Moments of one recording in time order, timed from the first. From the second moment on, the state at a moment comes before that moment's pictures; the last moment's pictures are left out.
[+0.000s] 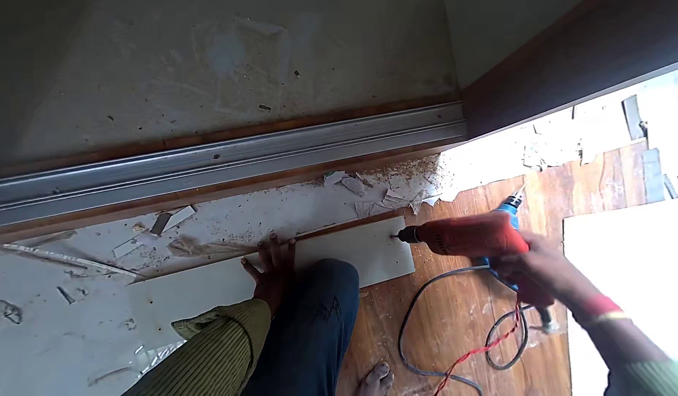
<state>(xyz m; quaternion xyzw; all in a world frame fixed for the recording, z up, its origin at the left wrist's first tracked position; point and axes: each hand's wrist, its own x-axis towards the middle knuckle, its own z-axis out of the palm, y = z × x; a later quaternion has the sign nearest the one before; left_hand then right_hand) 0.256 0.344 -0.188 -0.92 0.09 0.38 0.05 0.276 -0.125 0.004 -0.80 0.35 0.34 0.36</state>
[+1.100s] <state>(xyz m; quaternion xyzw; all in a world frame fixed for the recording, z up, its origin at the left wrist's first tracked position) 0.246 0.339 -0.186 -0.95 0.09 0.31 0.05 0.082 0.027 0.028 -0.81 0.43 0.19 0.35</state>
